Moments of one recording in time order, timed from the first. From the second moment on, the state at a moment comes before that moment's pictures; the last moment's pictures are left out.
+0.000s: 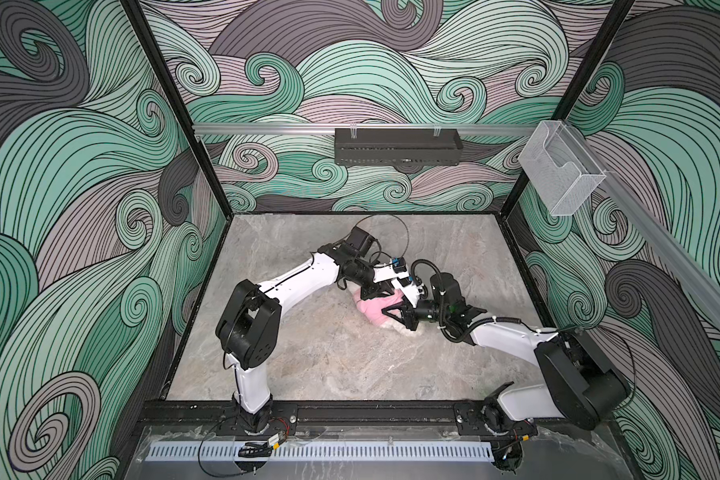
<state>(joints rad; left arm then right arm) -0.65 1.83 1.44 -0.63 0.70 0.76 0.53 1.41 0.56 0.32 -0.72 0.03</state>
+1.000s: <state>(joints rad) -0.57 1.36 0.91 0.01 0.71 0.04 0.40 1.39 0.46 0.76 -0.77 0.56</state>
